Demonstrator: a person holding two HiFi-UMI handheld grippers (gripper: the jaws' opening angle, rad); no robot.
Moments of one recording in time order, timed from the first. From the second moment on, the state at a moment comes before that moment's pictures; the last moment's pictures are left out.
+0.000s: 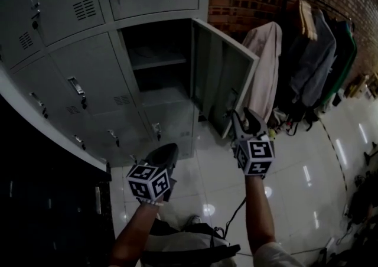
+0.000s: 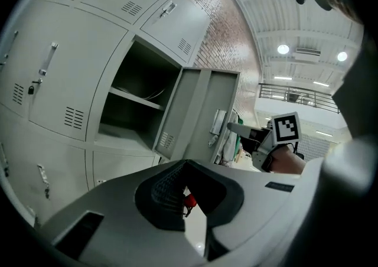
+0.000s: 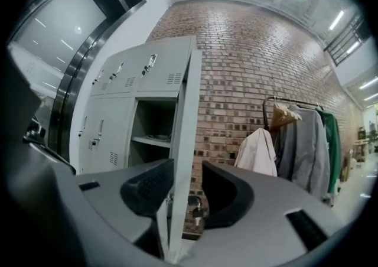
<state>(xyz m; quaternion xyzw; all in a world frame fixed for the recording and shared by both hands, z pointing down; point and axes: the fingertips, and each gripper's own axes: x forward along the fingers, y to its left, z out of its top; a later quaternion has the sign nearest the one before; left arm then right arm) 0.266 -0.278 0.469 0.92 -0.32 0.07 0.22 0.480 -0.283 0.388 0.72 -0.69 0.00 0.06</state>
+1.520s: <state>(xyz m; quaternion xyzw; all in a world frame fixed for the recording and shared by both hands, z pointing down) -0.053 -0.031 0.475 0.93 -0.28 0.04 0.25 0.057 0.020 0.461 0.66 -0.74 0.12 0.04</state>
